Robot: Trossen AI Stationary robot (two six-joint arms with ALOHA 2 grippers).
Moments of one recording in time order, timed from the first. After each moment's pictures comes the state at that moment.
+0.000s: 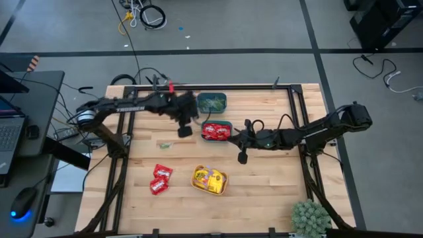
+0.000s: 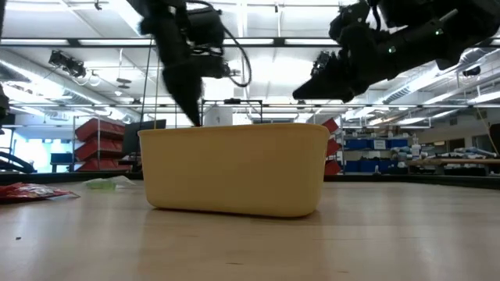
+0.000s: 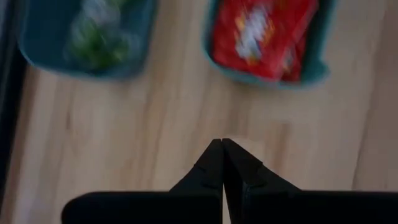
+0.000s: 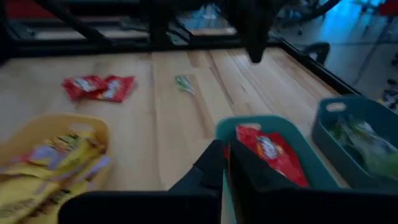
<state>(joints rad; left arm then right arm) 0.33 1.56 1.21 -0.78 -0.04 0.15 0.11 1.39 0.52 0.53 0.32 0.08</state>
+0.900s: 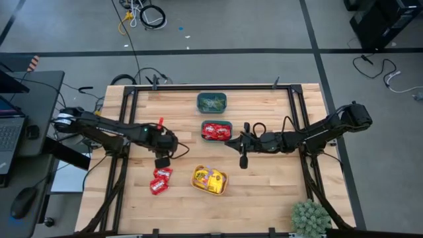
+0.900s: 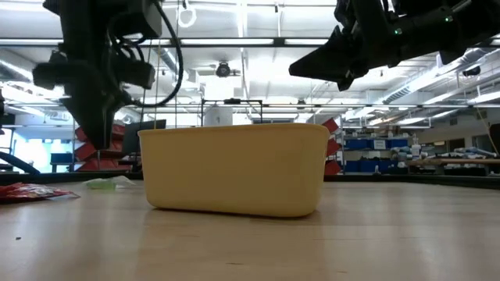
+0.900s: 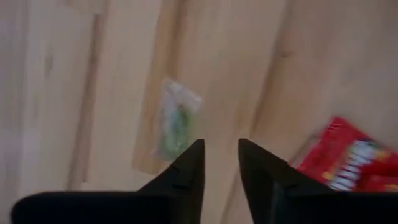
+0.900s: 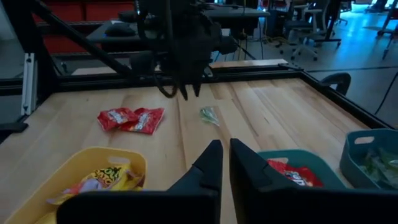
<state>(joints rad) -0.11 1.30 0.81 -0.91 -0.16 -0.34 0.17 1.39 0.52 0.66 0.32 0.09</state>
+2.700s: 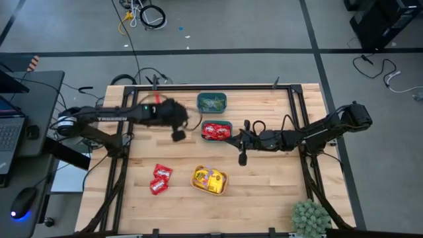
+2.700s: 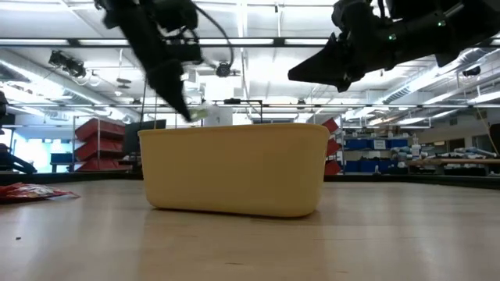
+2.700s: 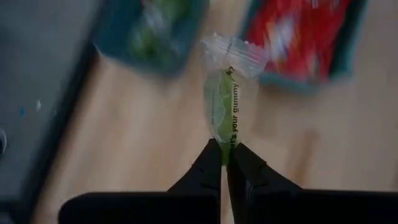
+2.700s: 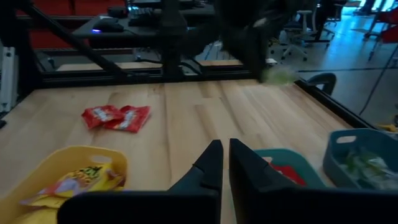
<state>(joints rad) 0.23 1.32 0.93 -0.59 -0.27 0.03 0.13 1.39 0.52 0.65 0.32 0.06</state>
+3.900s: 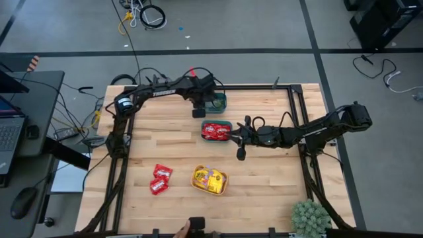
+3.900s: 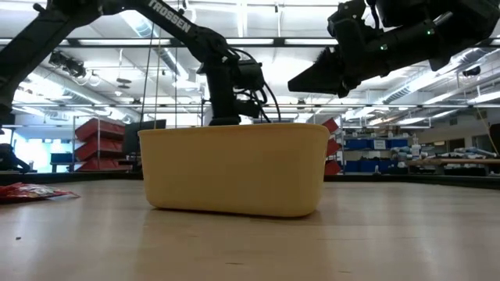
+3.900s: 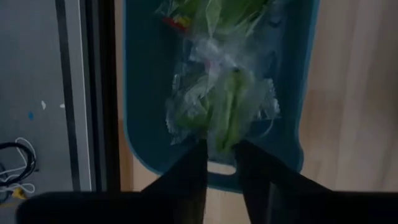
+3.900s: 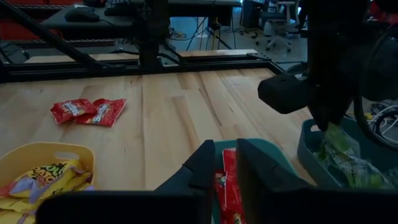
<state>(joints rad) 0.50 2.05 1.65 -0.83 -0.19 0.49 0.07 1.39 0.52 0.62 0.32 0.05</state>
